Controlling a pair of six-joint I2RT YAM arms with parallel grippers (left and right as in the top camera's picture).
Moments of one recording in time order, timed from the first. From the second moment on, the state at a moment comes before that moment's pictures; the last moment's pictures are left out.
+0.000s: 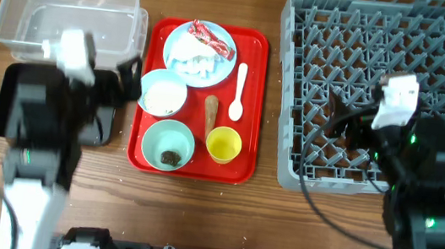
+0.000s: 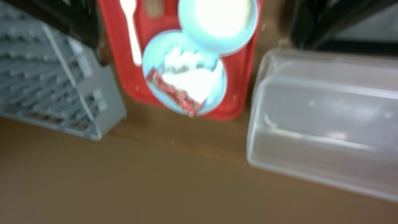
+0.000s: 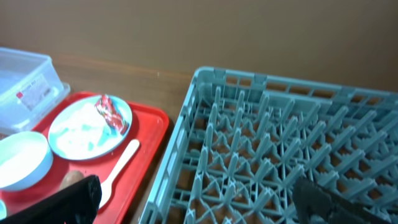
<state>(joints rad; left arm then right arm) 0.05 0.97 0.88 -0.36 0.23 -0.28 0.08 0.86 0.90 -0.44 -0.15 -0.09</state>
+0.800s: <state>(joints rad) -0.28 2.29 2.03 -0.87 0.20 -0.39 0.08 1.43 1.28 -0.93 -0.24 -0.07</state>
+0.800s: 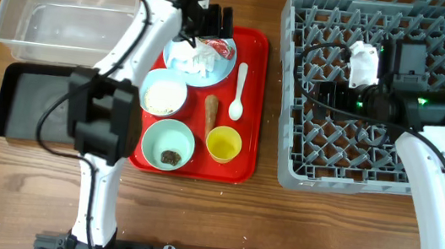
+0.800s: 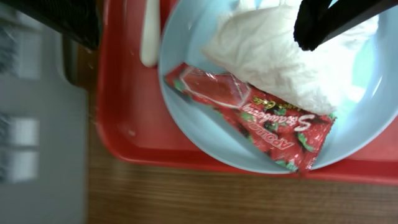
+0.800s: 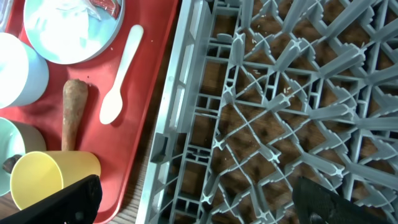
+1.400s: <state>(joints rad) -0.33 2.45 2.05 -0.85 -0.06 -0.66 0.08 1.43 1.28 -0.94 -0.24 -0.01</state>
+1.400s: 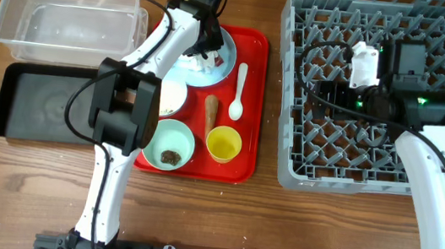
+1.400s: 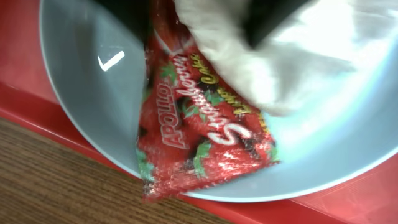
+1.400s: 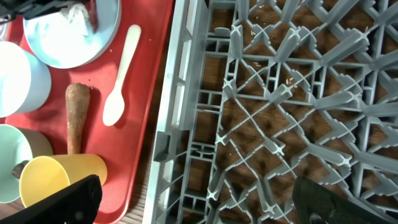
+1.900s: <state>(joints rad) -0.28 2.27 2.16 -1.12 -0.03 -0.57 0.08 1.43 1.28 -0.94 -0.24 0.00</state>
